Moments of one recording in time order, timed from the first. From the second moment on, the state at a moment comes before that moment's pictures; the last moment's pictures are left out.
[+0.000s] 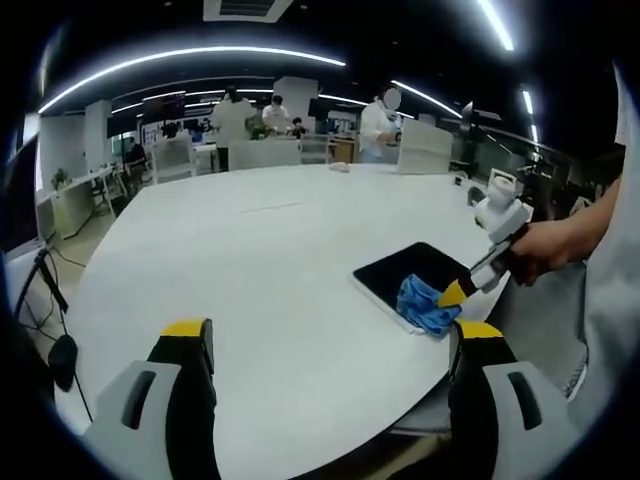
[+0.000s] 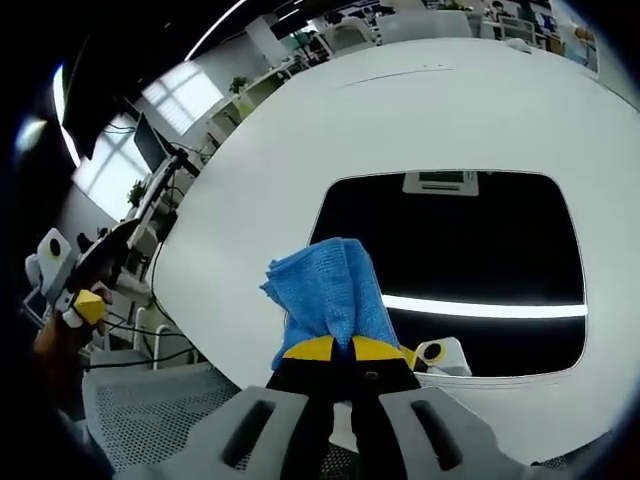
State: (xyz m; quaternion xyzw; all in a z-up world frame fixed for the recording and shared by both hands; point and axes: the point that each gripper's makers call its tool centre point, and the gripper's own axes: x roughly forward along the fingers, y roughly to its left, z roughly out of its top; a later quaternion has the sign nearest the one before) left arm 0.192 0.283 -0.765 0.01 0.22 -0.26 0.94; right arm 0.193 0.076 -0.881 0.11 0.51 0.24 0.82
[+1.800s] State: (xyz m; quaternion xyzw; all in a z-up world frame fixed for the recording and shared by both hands) left arm 0.190 0.275 -0.754 0.02 0.21 -0.26 0.94; right arm 0.194 0.044 -0.881 0.11 0.50 0.21 0.83
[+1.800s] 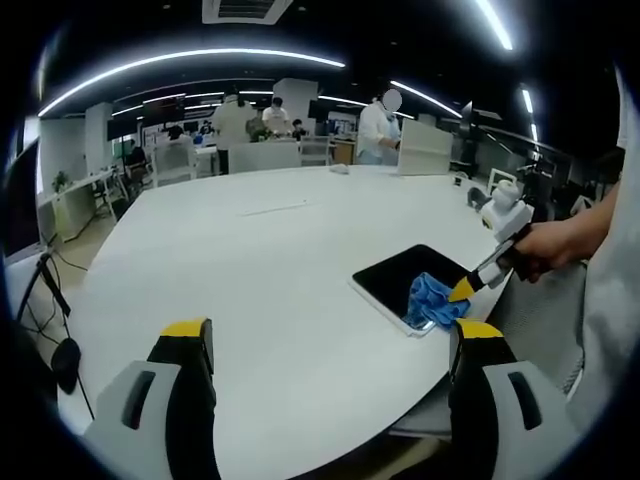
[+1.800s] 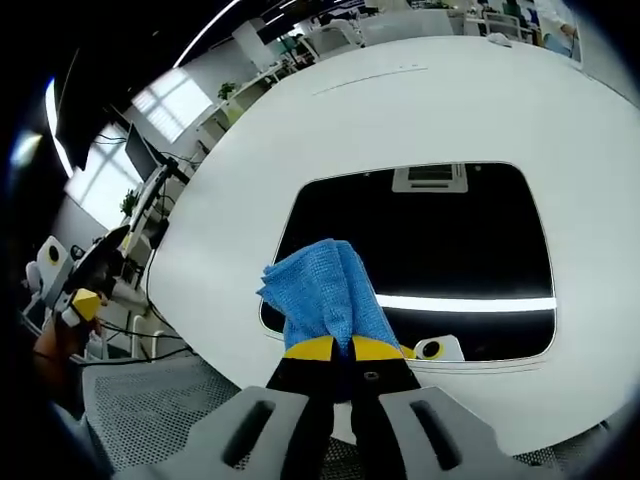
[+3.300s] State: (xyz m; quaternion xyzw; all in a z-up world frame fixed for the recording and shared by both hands) left arm 0.191 0.277 -0.761 0.01 0.22 -0.26 0.94; right arm 0.229 0.046 -0.881 0.12 0.49 0.19 0.84
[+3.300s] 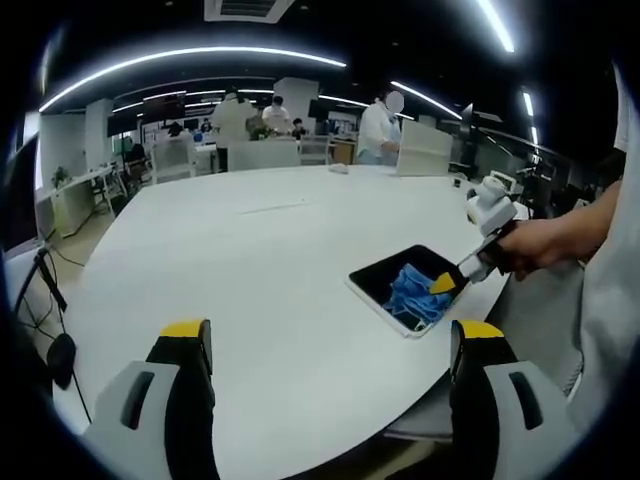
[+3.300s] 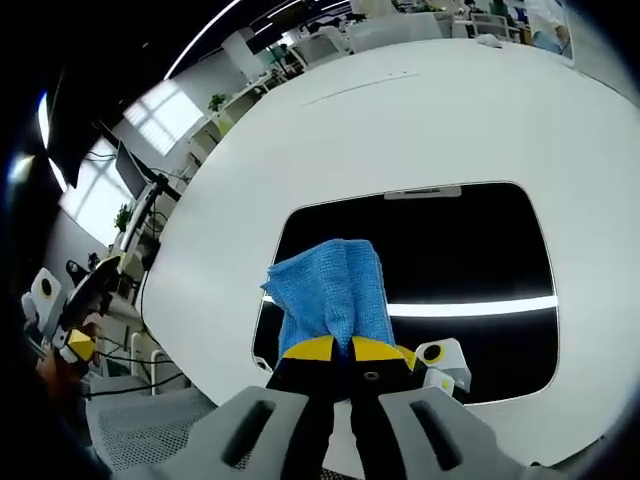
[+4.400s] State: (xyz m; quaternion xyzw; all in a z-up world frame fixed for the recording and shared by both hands) left arm 0.185 0.273 -0.760 0.01 0.22 -0.26 0.94; right arm 0.271 0.048 -0.879 0.10 0.48 0.19 0.85
